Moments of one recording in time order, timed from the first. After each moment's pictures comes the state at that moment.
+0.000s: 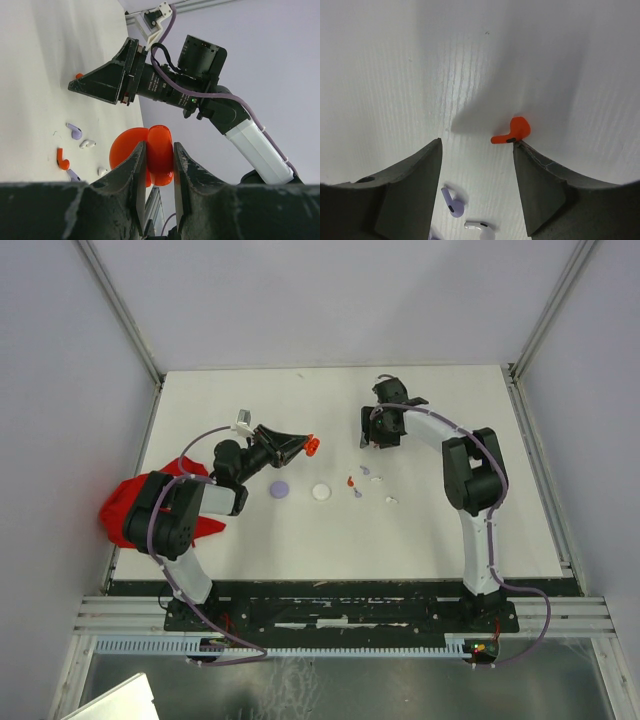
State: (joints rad) left arm -0.25 1.74 0.62 1.16 0.56 -1.35; right arm 0.35 2.20 1.69 -0.51 -0.07 0.34
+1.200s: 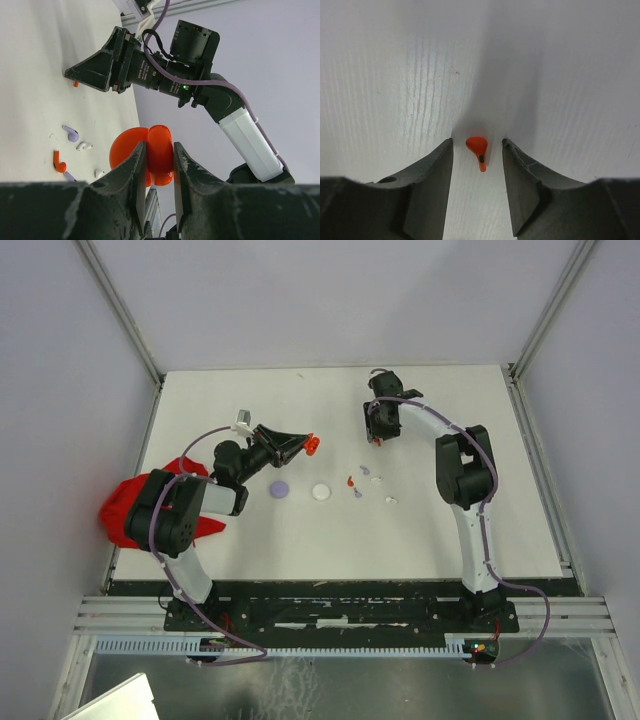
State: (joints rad) left arm -0.25 1.76 0.62 1.20 0.56 -1.37; right arm 0.35 2.31 1.87 -0.60 0.05 0.20
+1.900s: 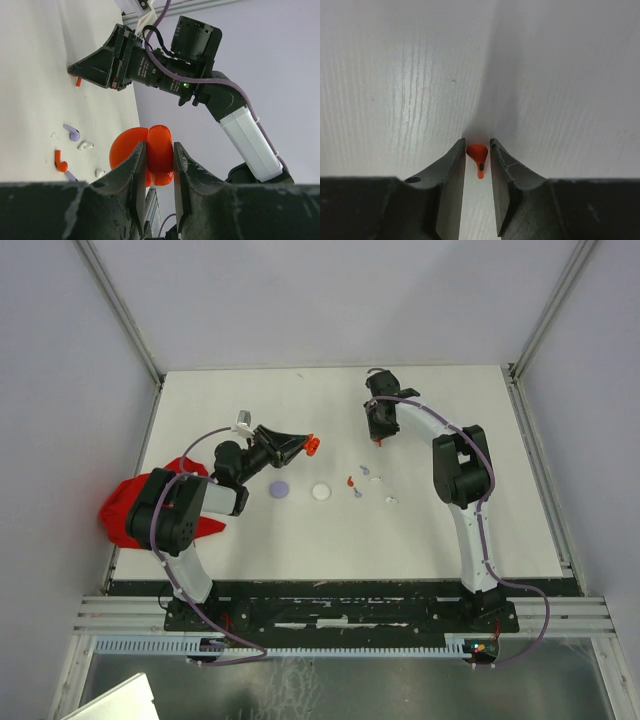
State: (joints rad) left arm -0.25 1.77 0.62 1.21 0.56 -1.38; right arm 0.36 2.34 1.92 -0.62 0.09 0.17
